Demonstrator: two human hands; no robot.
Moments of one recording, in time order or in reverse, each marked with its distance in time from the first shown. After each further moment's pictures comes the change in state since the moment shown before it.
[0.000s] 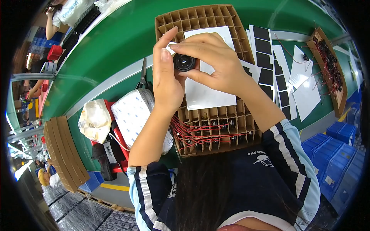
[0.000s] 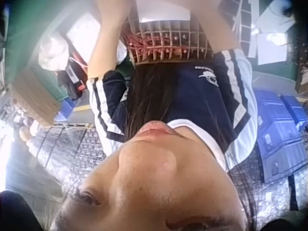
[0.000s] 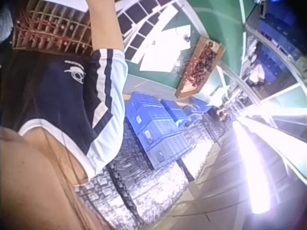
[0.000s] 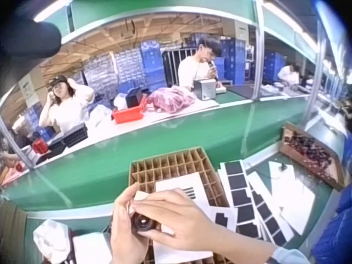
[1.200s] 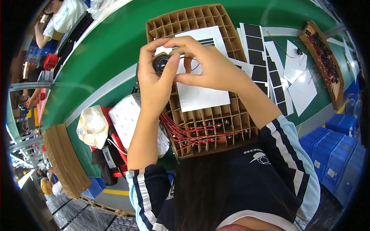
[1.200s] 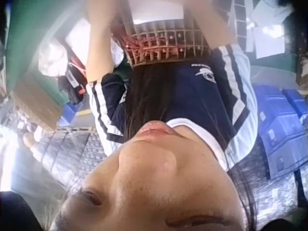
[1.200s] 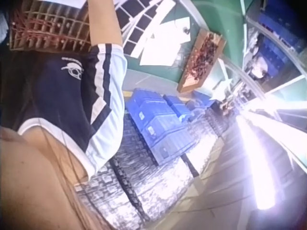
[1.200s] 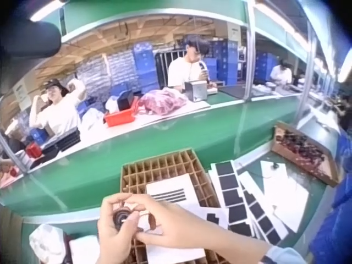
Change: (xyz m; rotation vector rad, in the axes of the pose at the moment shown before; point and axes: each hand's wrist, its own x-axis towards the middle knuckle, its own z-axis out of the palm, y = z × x) left_hand 0.007 0.001 -0.019 0.572 0.041 0.072; right_hand 0.004 -0.009 -0.013 0.419 -0.305 0.479
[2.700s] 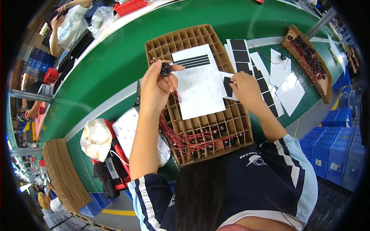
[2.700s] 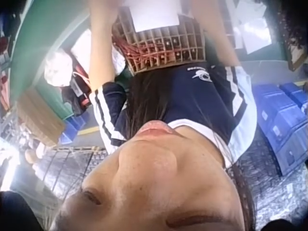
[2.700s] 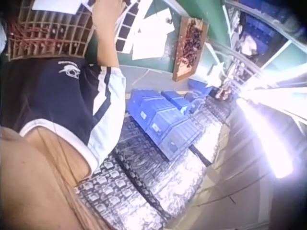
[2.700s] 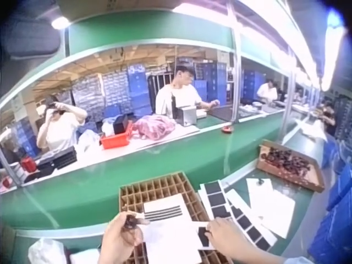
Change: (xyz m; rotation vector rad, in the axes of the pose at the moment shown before) left_hand 0.014 -0.007 -0.006 -0.614 -0.142 -0.288; right_hand -0.109 0.040 -0.030 -1.071 0.293 0.363
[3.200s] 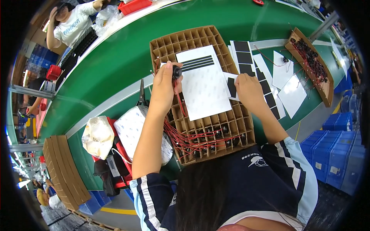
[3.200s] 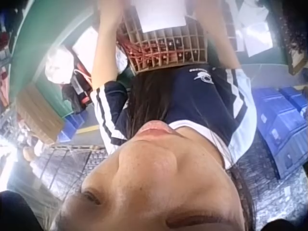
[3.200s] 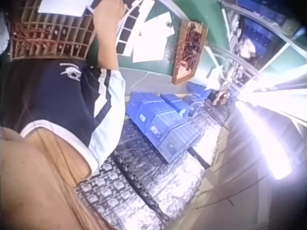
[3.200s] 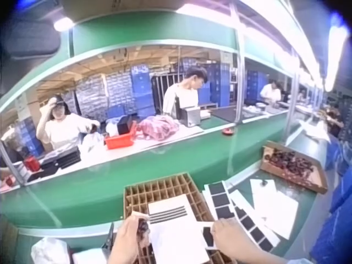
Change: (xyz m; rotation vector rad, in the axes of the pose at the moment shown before) left_hand -0.010 -0.003 0.009 0.326 0.068 -0.098; right_hand 0.000 0.001 0.004 -0.109 -0.006 -0.009
